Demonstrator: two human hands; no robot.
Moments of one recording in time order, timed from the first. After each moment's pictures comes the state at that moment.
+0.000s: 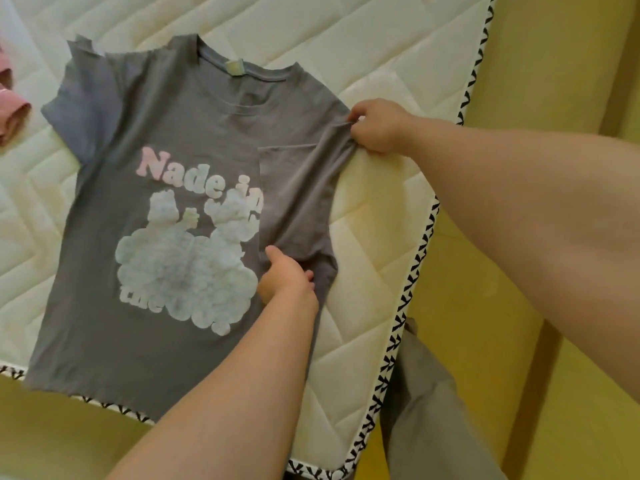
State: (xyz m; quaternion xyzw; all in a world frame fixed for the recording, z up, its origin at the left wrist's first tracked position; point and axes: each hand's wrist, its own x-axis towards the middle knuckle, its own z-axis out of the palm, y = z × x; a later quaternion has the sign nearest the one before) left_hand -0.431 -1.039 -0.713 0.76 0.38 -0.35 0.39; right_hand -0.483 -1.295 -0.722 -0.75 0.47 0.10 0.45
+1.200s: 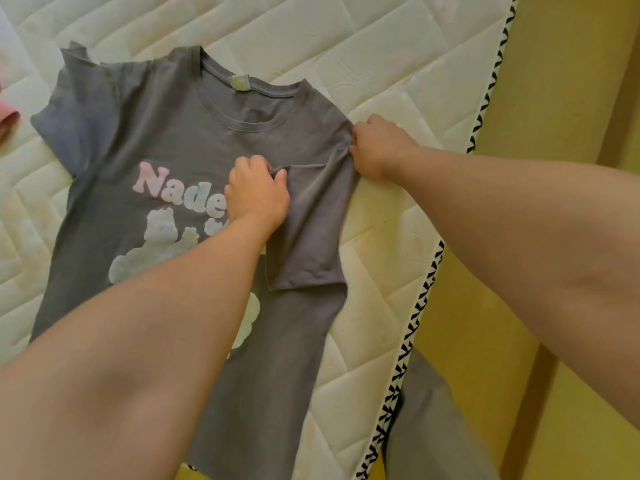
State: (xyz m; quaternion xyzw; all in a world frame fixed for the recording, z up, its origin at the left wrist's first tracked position) left_hand -0.309 -1.144 -0.733 0.91 -0.35 -0.20 0.07; right_hand -0.460 -1.302 -0.746 -0.85 0.43 0.17 0.25
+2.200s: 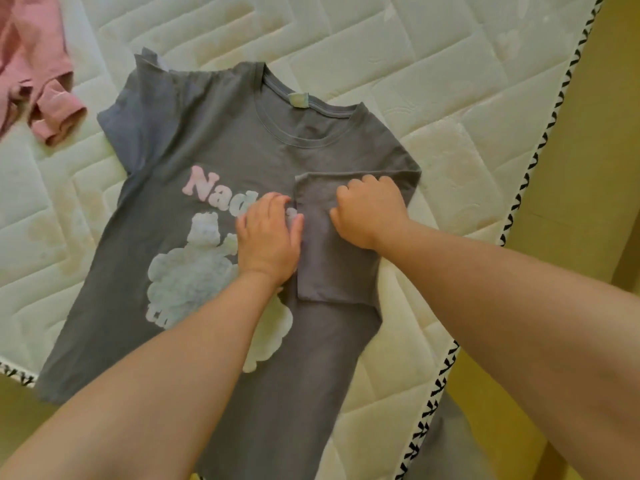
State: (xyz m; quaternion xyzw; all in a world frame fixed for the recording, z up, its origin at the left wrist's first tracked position) left_hand -0.288 -1.067 -0.740 0.88 -0.46 -0.12 0.09; right_hand -0.410 -1.211 -0.742 -0.95 0.28 0.09 0.10
